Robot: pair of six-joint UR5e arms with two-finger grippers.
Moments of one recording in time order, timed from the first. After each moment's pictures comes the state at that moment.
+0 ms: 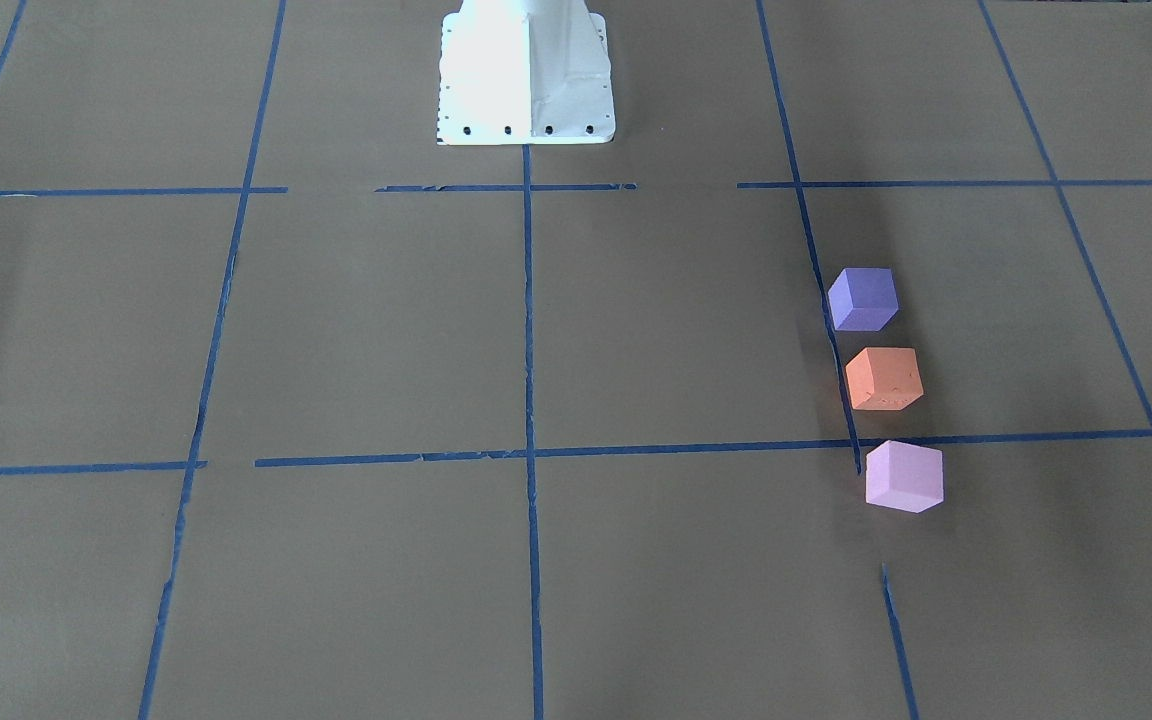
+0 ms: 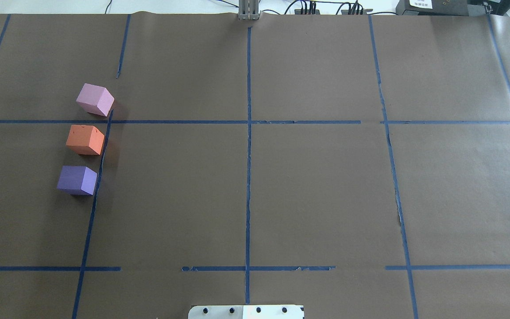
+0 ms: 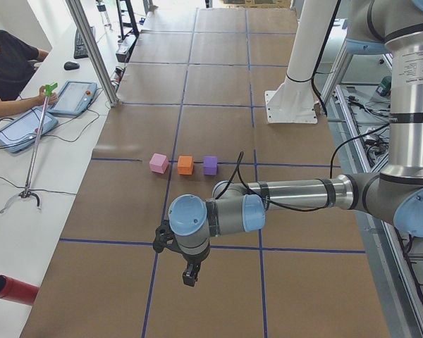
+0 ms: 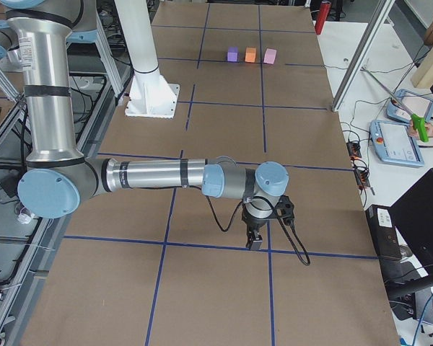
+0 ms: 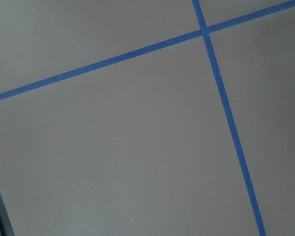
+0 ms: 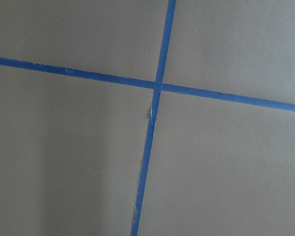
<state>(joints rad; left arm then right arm) -1.71 -1.49 -1.61 -1.48 -2.30 0.41 1.52 -1.52 1.60 -1.72 2.29 -0.16</state>
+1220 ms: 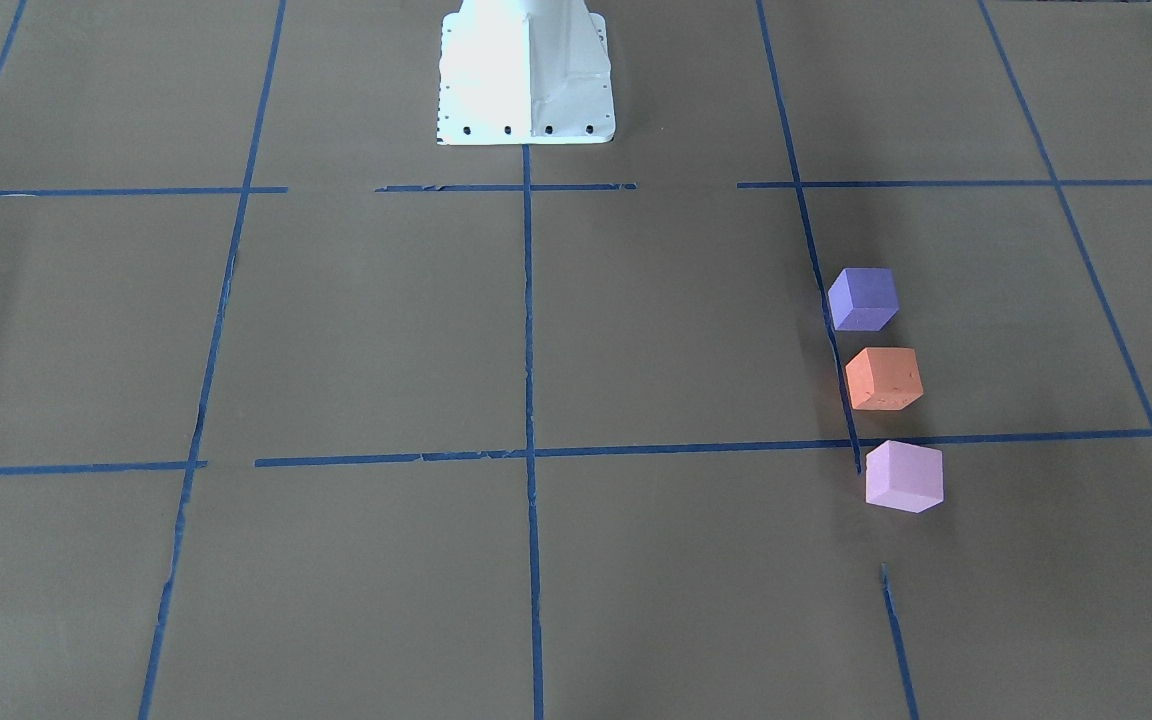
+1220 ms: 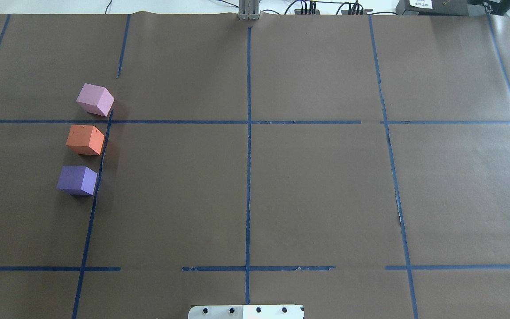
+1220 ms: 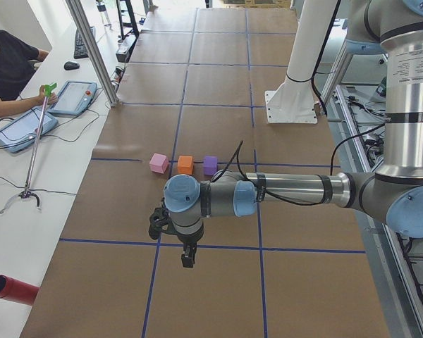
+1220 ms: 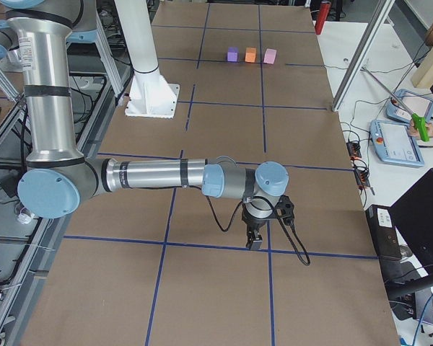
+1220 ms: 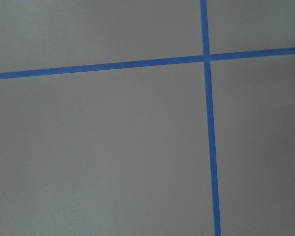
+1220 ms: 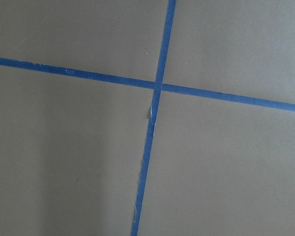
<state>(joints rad) -1.63 -1.49 -1.66 -1.49 -2.30 0.17 1.52 -1.52 1.60 -1.72 2.29 -0.16</state>
